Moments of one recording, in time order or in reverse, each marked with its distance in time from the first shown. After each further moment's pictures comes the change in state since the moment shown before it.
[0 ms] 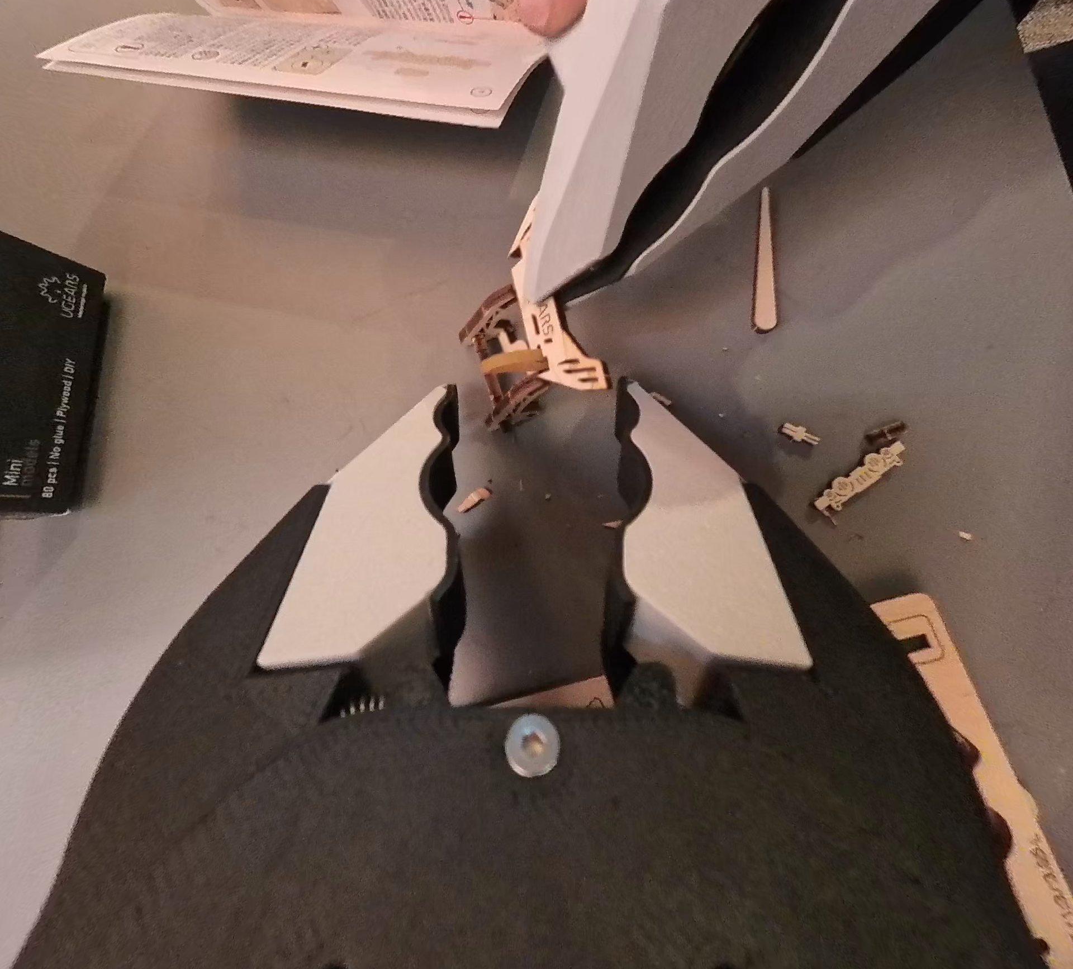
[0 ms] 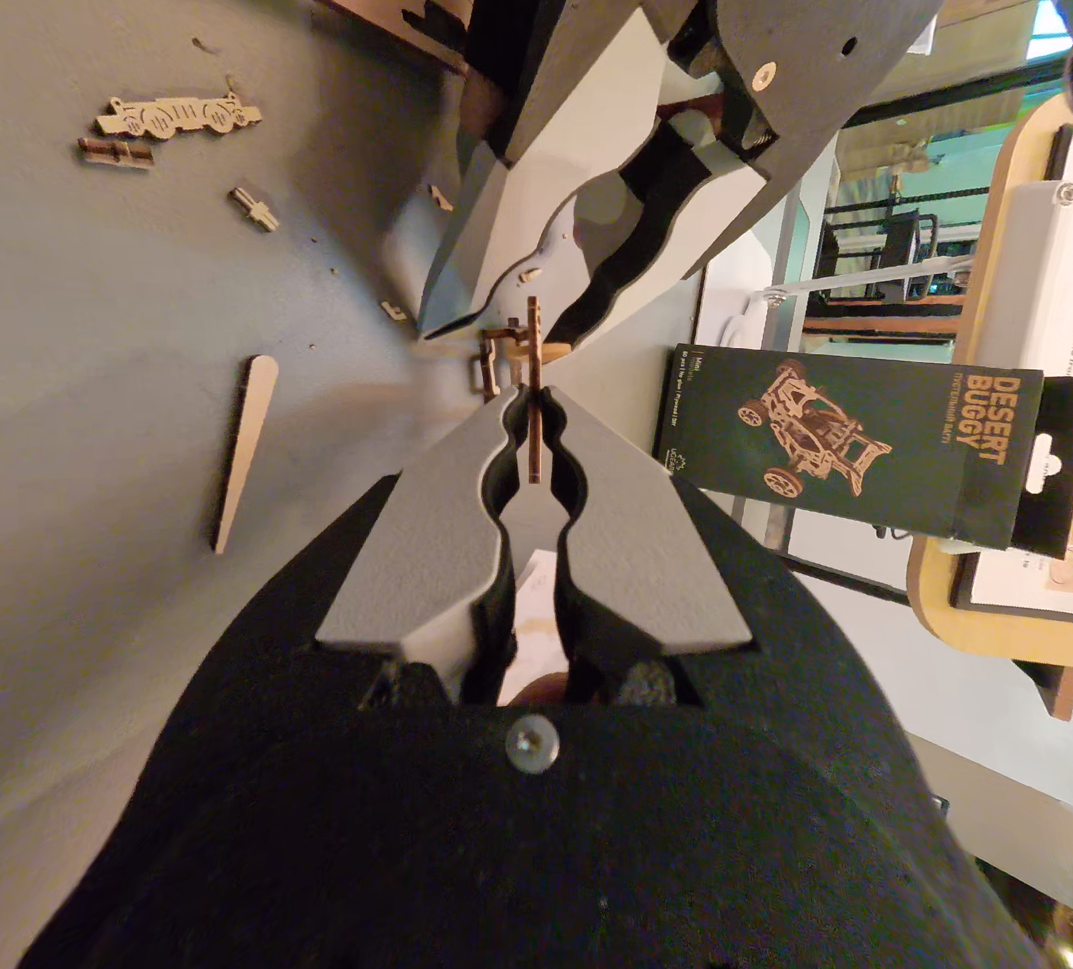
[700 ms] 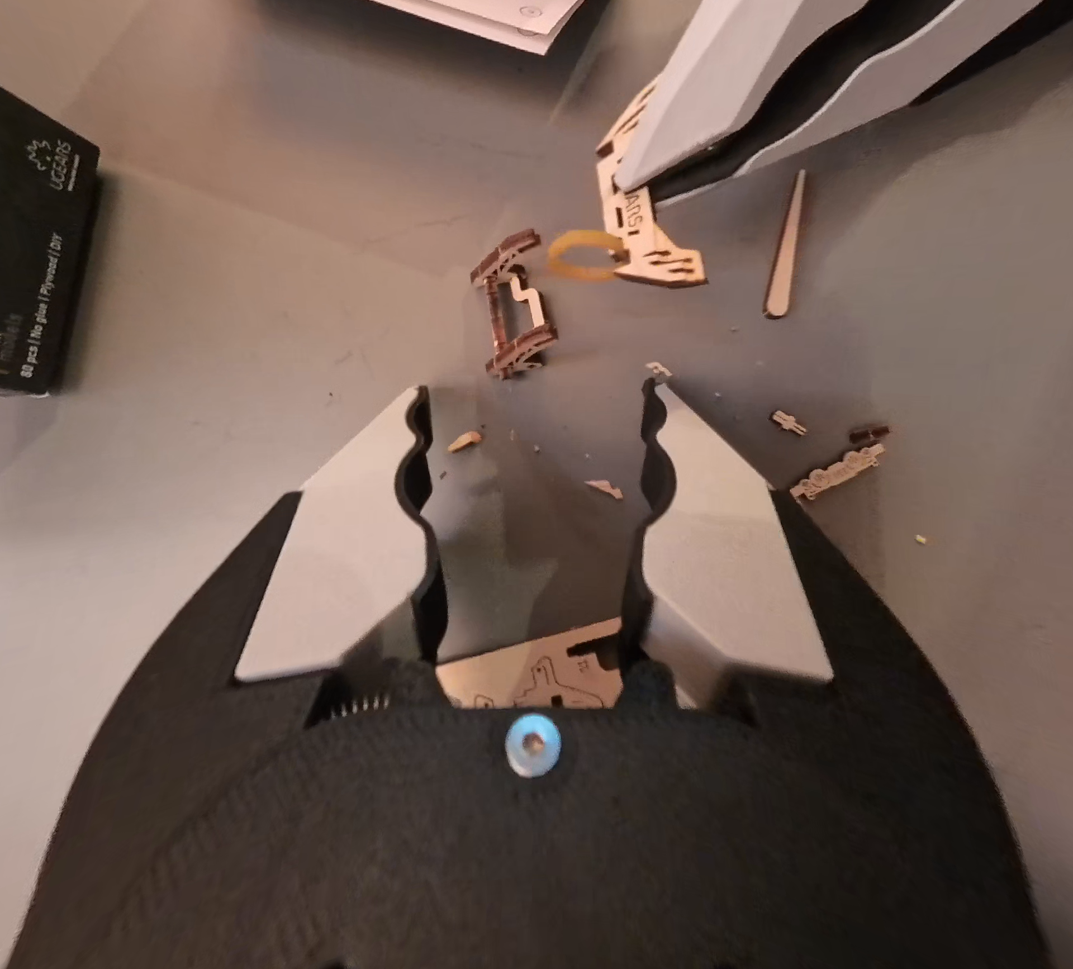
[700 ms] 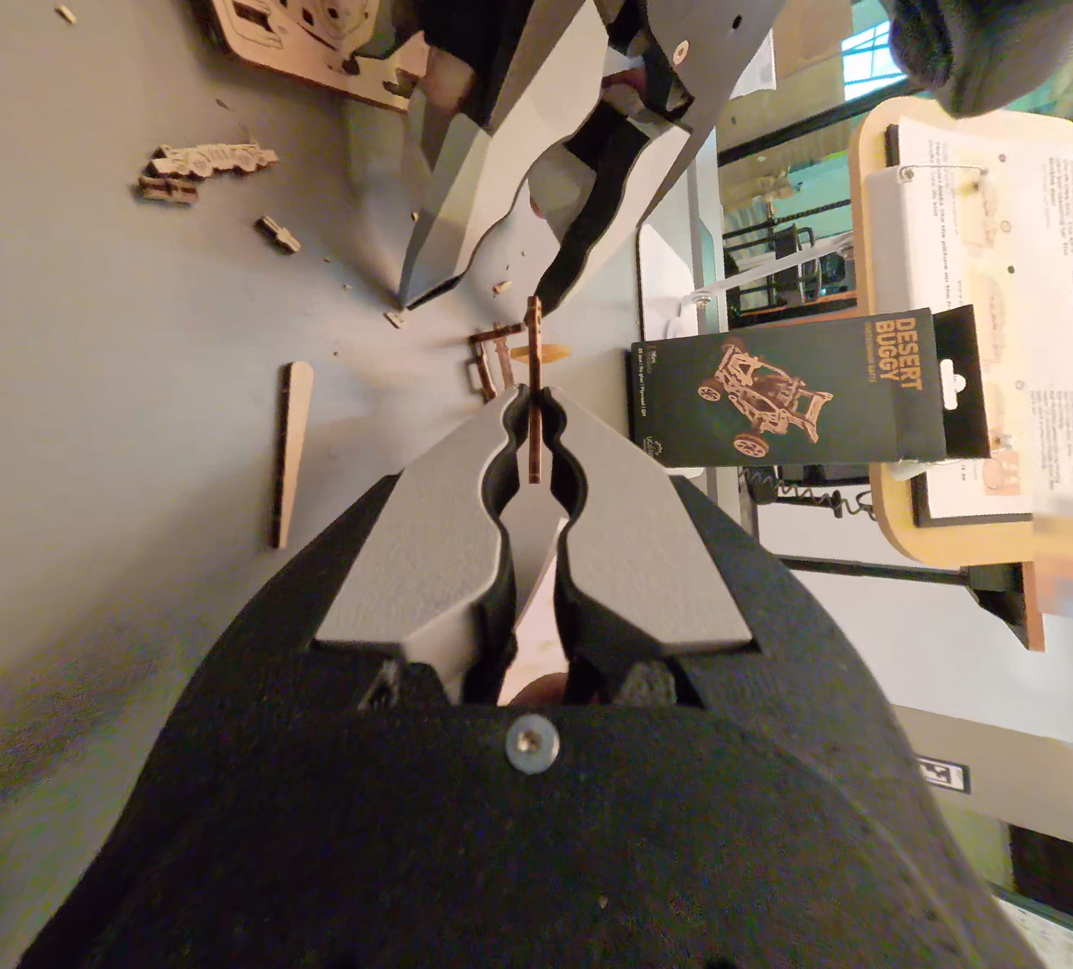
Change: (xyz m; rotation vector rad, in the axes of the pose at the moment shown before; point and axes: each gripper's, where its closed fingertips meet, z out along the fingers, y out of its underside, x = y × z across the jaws) left arm 0.000 0.014 -0.009 -0.090 -0.051 -0.142; right arm -0.003 -0.001 -0.021 0.117 0.183 0.099
